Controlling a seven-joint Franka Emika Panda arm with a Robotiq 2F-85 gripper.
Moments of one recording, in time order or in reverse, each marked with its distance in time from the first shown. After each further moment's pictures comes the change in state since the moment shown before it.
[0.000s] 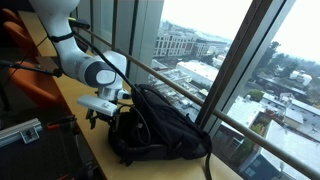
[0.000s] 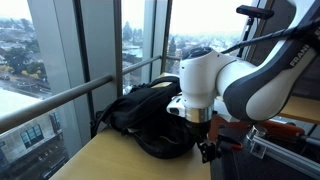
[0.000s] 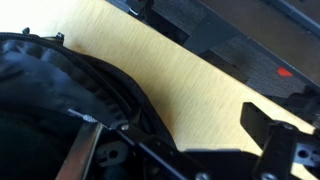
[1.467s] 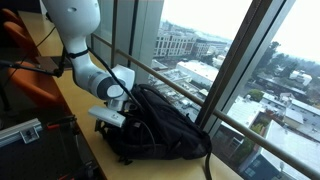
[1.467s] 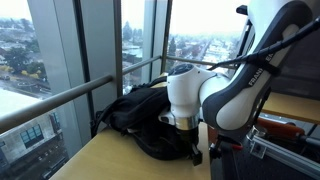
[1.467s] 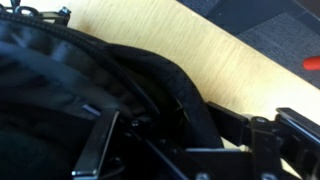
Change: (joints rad) arm -0.038 0.177 0.003 0.141 0.009 0.014 -0.043
